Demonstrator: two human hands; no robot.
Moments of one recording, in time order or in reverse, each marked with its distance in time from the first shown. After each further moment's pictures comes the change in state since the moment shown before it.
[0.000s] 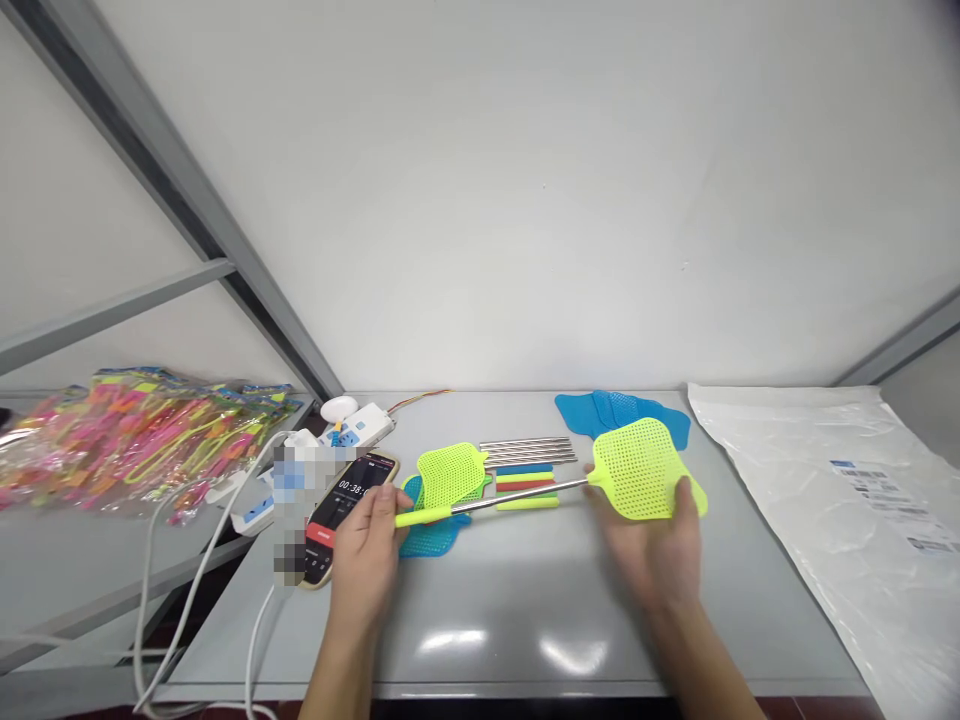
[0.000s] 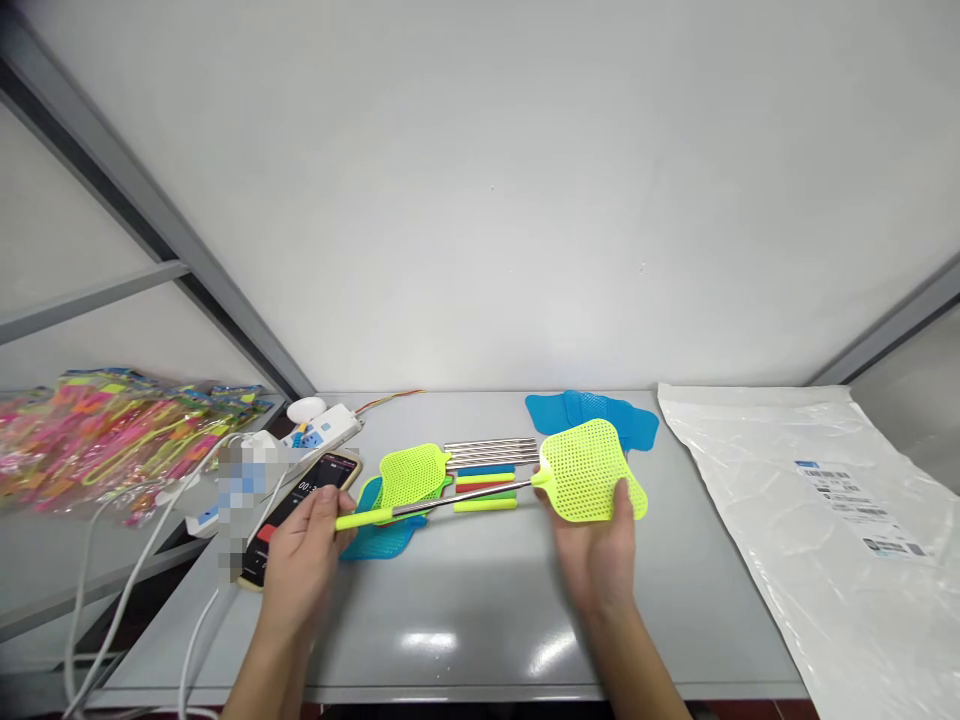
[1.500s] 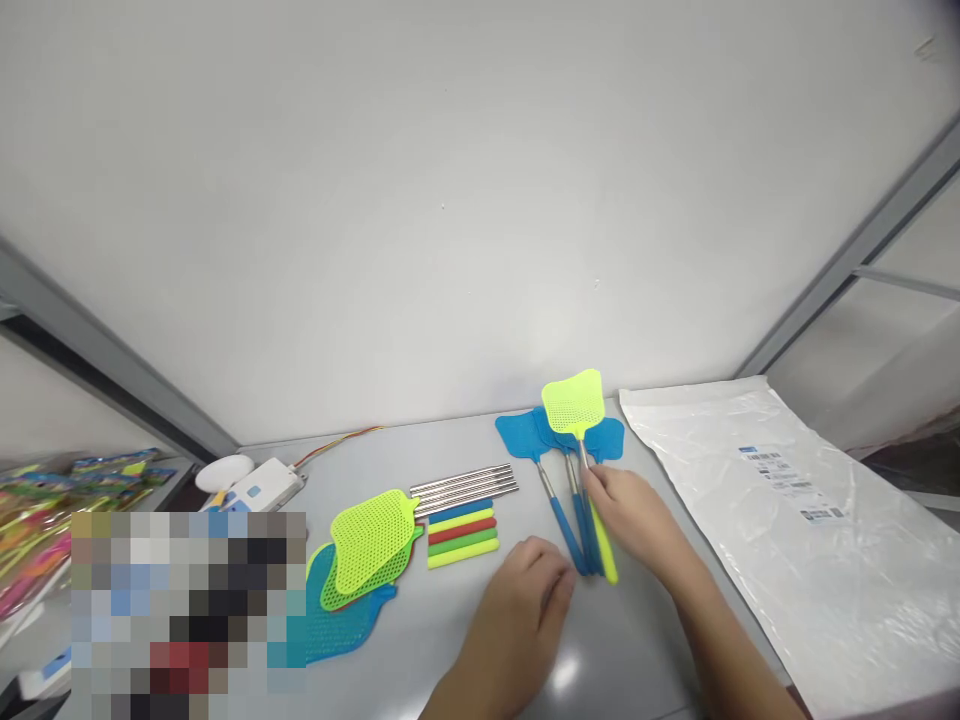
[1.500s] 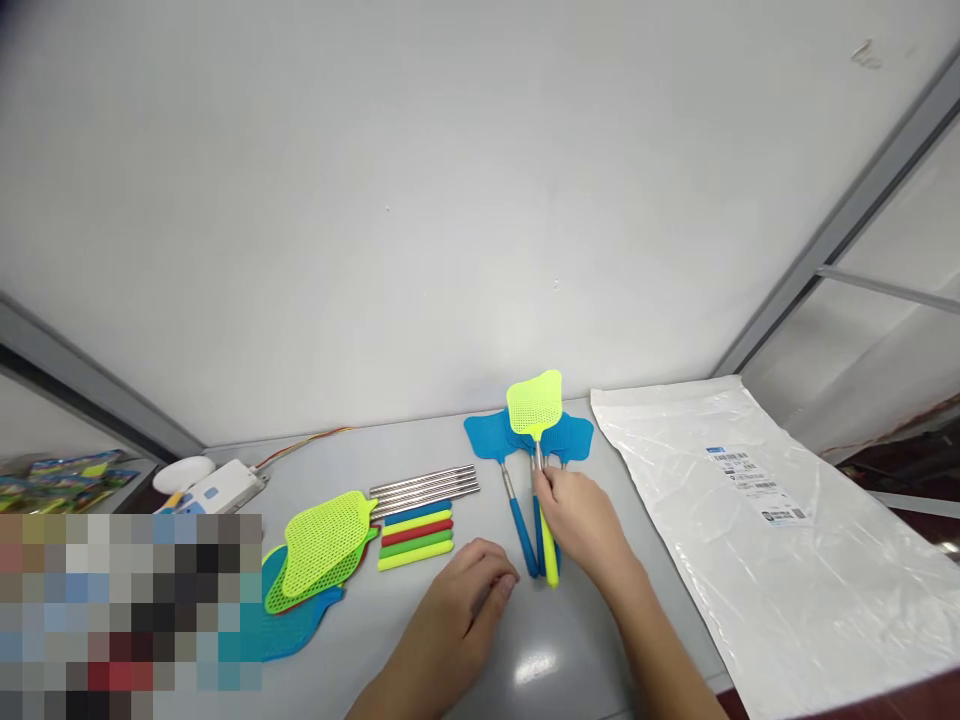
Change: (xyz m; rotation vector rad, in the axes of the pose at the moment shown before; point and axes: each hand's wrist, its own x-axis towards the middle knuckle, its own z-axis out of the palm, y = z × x) left_hand -0.065 0.008 0.172 0.425 -0.947 0.369; right_hand 0.054 -0.078 -0.022 -1.982 -0.165 -0.115
